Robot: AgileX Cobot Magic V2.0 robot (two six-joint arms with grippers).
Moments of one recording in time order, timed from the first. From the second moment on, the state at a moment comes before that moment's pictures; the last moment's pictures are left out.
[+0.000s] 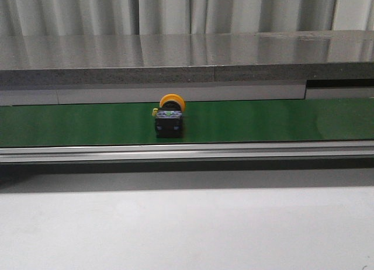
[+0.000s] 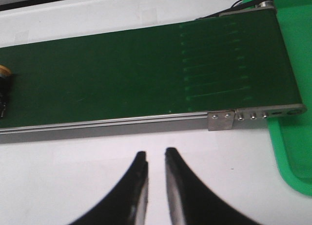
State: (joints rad) left arm -0.04 0.28 -0.30 -0.36 0.25 0.36; right arm -0.02 0.79 -0.79 0.15 0.77 0.06
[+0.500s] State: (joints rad) left arm -0.04 0.28 -0.30 -0.36 0.25 0.36; right arm -0.02 0.82 -0.80 0.19 0.75 0.04
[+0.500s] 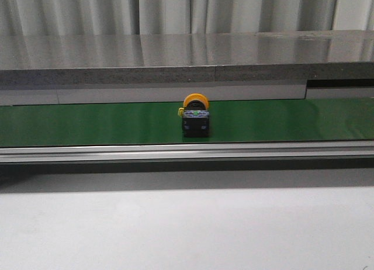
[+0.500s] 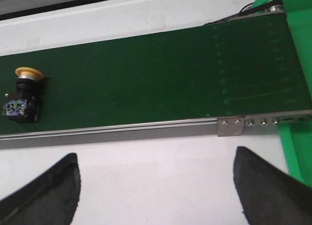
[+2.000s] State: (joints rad) left arm -0.04 0.28 -0.30 -0.36 0.25 0.36; right arm 0.24 1.69 -1.21 0.24 0.66 -0.15
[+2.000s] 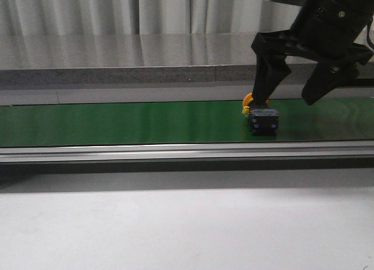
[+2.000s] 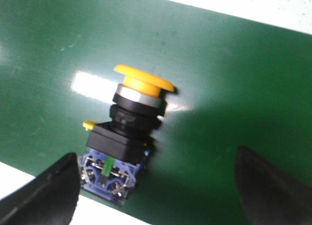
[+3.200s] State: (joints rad) left arm -0.04 0.28 -0.30 -0.36 0.25 0.36; right arm 0.24 1.78 -1.25 0.19 0.75 -0.14
